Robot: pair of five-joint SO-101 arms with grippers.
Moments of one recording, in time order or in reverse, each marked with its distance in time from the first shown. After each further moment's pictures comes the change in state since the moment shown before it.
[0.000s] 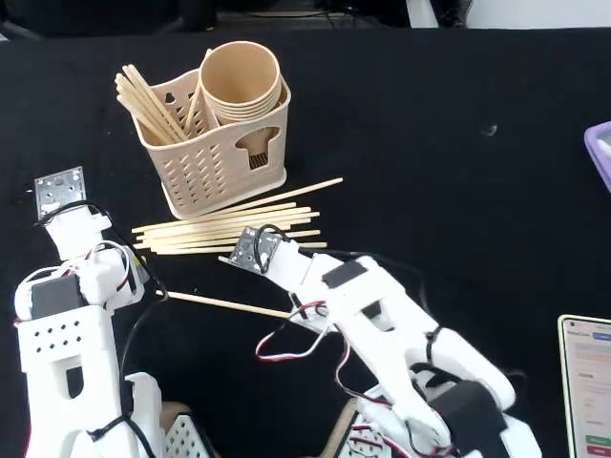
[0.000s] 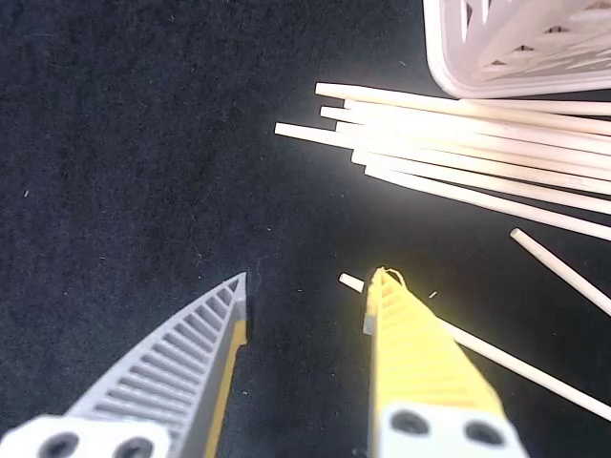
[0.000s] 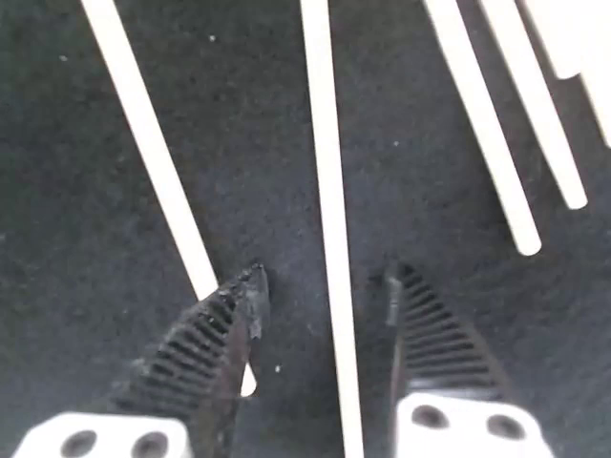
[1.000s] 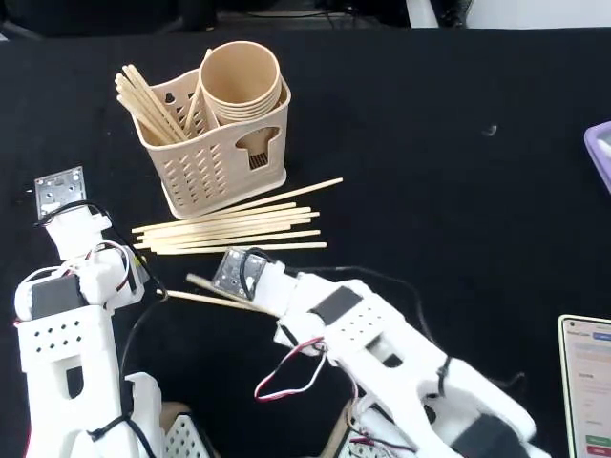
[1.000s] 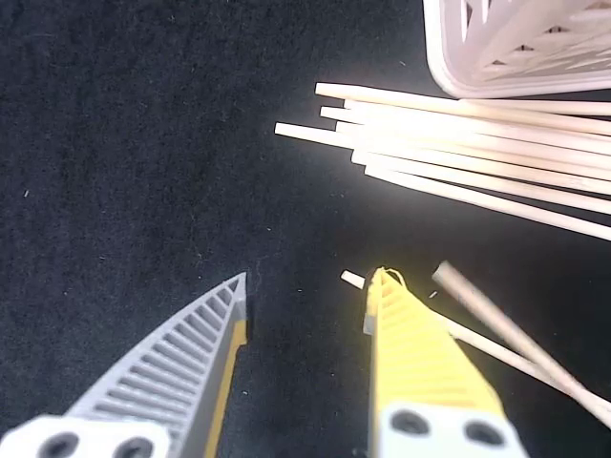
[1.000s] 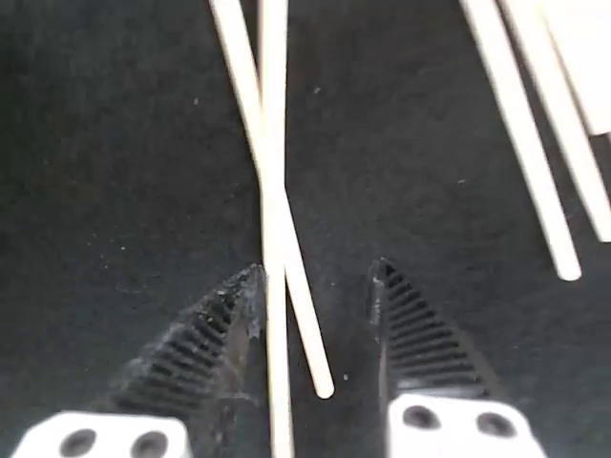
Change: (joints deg) left arm 0.0 0.0 0.0 0.0 0.0; right arm -9.4 -12.0 5.7 2.6 -7.1
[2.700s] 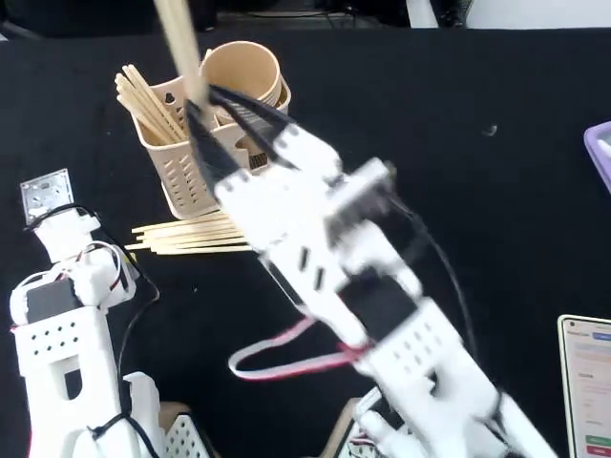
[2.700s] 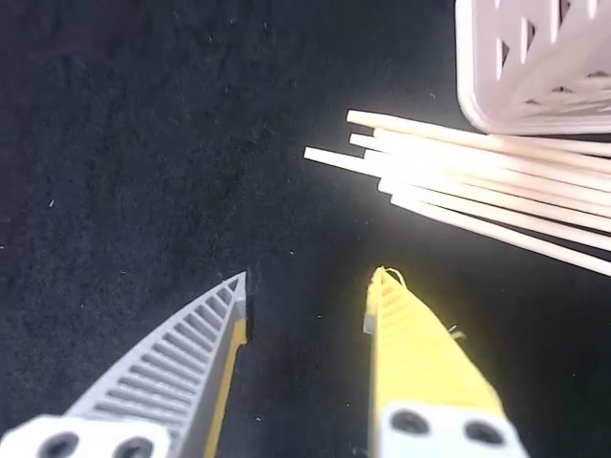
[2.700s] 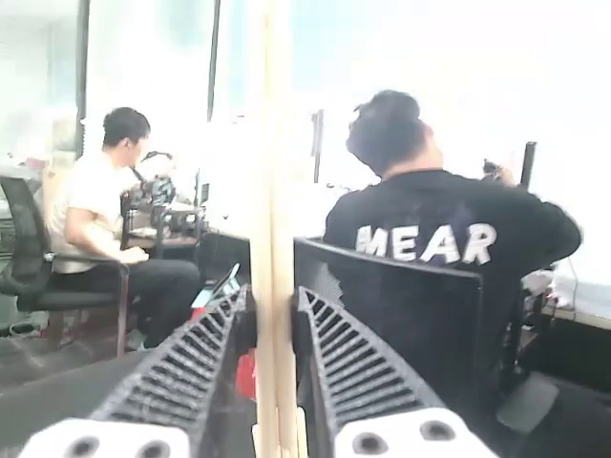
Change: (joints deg) left arm -3.3 -0.1 2.3 -4.9 0.0; right arm -1.8 -11.5 -33.5 -44.0 -25.9
